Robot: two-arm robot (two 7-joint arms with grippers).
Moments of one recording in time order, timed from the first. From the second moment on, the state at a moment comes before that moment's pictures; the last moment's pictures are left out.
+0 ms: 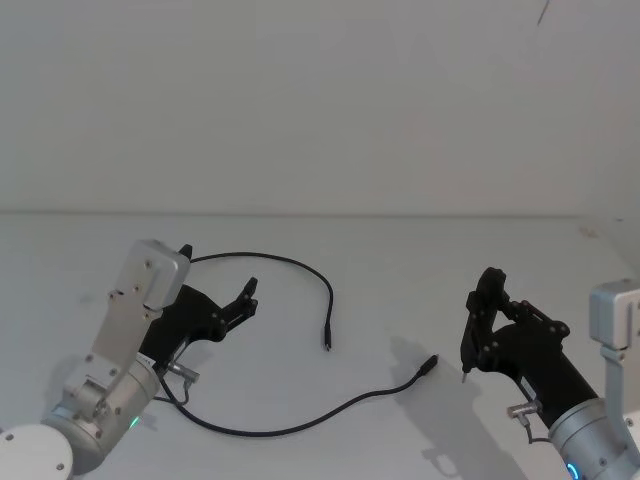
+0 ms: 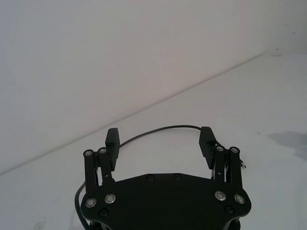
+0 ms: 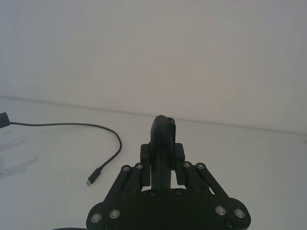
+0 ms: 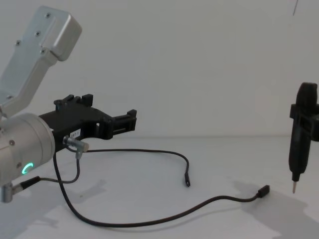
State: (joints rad) left arm -0.24 0.38 0.45 -1.63 -0.20 0.01 -0.01; right arm -0.01 0.34 -0.23 -1.77 0.29 0.03 0.07
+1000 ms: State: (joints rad) left arm -0.24 0.38 0.45 -1.63 -0.20 0.01 -0.01; right arm -0.01 0.34 -0.23 -1.77 0.29 0.03 0.07
